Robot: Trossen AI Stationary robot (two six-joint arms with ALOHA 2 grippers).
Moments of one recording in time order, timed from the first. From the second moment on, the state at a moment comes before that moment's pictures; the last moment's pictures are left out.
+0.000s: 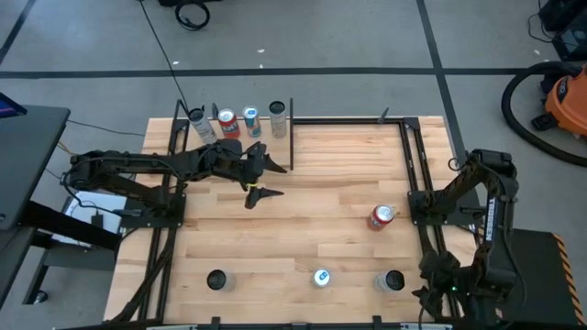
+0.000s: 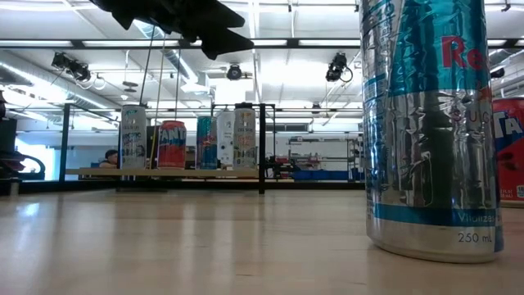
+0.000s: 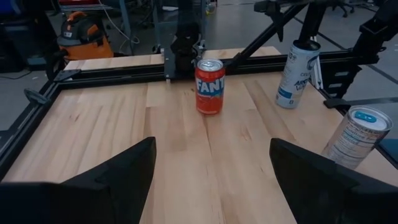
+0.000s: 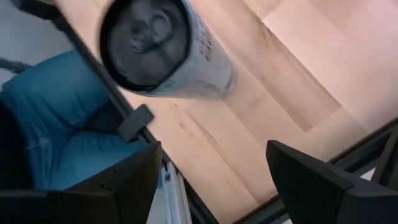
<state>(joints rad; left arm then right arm) 0.15 1.26 0.85 0.09 0.24 0.11 1.38 1.51 1.19 -1.14 0.39 2.14</state>
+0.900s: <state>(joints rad) 0.15 1.26 0.85 0.10 0.24 0.12 1.29 1.64 1.19 -1.07 0.31 2.10</state>
